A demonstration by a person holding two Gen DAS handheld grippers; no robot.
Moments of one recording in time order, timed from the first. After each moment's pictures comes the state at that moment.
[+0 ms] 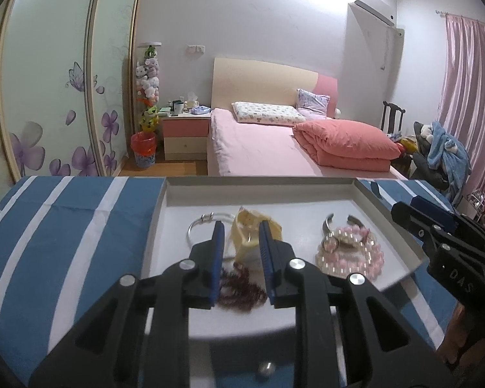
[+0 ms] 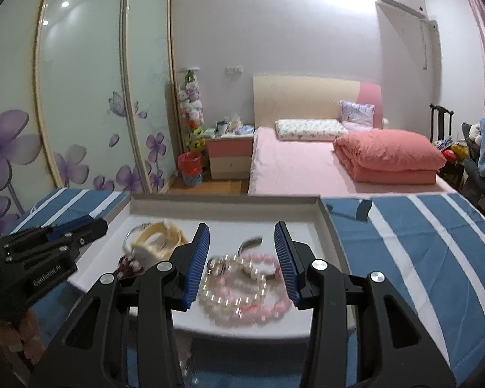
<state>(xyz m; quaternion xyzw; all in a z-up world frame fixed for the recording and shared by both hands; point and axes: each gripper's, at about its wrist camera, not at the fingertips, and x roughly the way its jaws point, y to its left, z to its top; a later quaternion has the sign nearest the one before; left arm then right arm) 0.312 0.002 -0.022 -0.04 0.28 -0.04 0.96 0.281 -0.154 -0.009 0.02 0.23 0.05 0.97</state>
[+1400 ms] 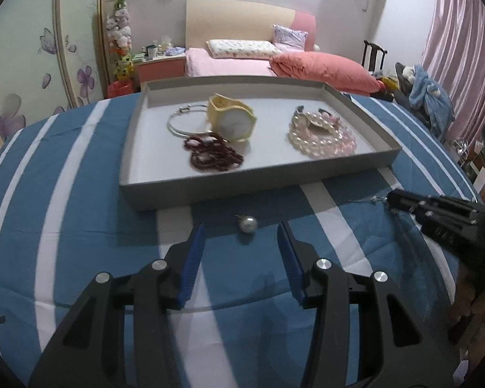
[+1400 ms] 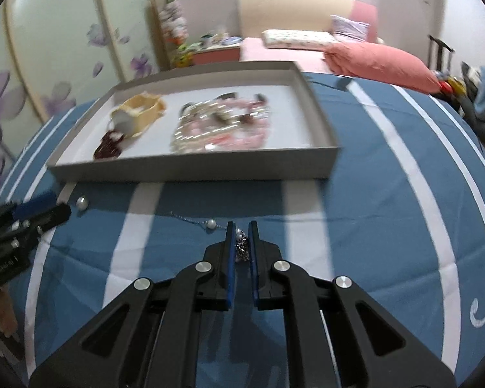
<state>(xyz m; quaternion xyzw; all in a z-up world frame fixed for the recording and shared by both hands) 0.256 -0.006 -0.066 0.00 0.41 -0.10 0.91 0.231 -0.188 -0.064 0.04 0.42 0.03 0.91</state>
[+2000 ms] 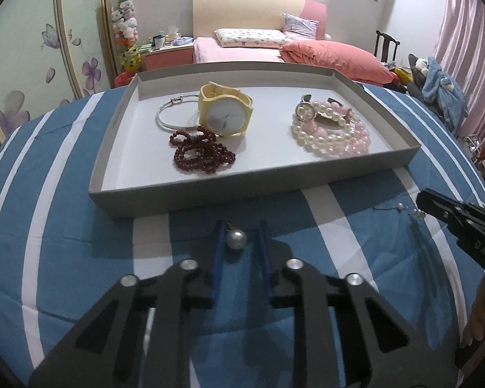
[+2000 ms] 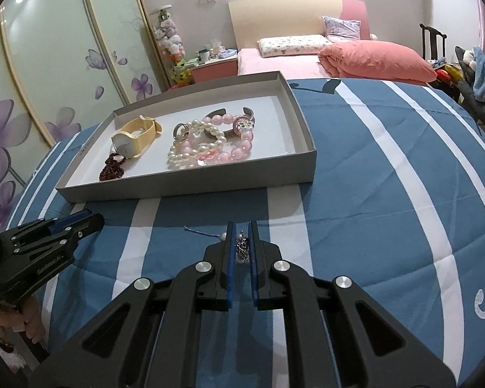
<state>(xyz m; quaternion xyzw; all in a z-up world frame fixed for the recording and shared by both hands) 0.278 -0.024 -0.079 0.00 0.43 -0.07 0.90 0.228 -0.200 -0.058 0.08 0.40 0.04 0.91</state>
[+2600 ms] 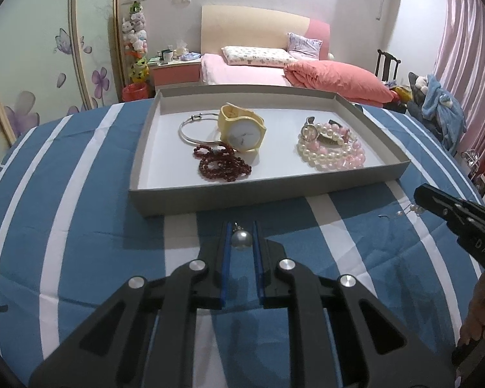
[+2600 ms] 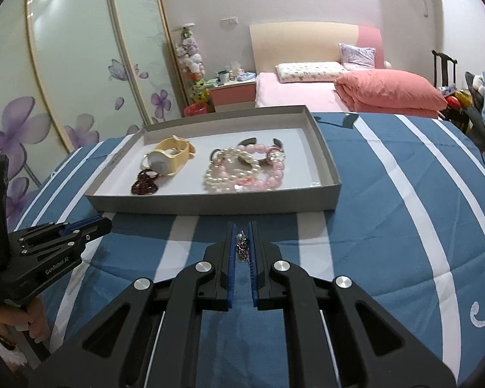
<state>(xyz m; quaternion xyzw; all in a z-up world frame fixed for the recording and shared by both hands) 0.249 -0.005 -0.058 -0.02 0.39 -0.06 0.92 0.212 -0.178 -0.034 0.06 0.35 0.07 0.93</state>
